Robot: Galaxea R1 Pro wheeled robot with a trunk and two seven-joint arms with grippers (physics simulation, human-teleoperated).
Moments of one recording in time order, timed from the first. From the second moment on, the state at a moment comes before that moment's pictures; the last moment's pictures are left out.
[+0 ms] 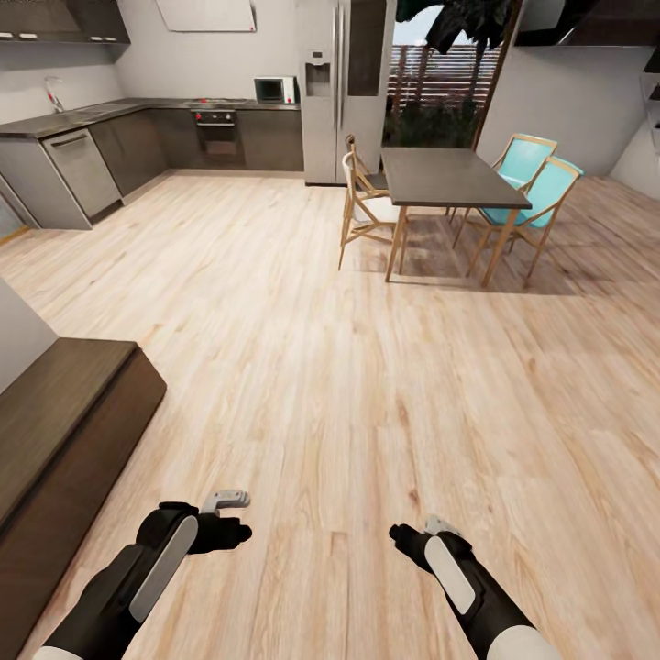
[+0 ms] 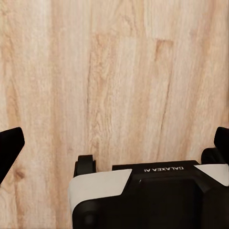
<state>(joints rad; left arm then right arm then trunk) -0.41 0.15 -0.25 -1.22 0.53 0.98 0.24 -0.50 0.05 0.12 -0.70 -0.71 0.41 -0.35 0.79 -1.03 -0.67</state>
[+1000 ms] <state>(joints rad) -0.41 0.15 -0.25 -1.22 0.53 0.98 0.23 -0.50 0.05 0.12 -0.70 -0.71 0.40 -0.35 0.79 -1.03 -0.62</state>
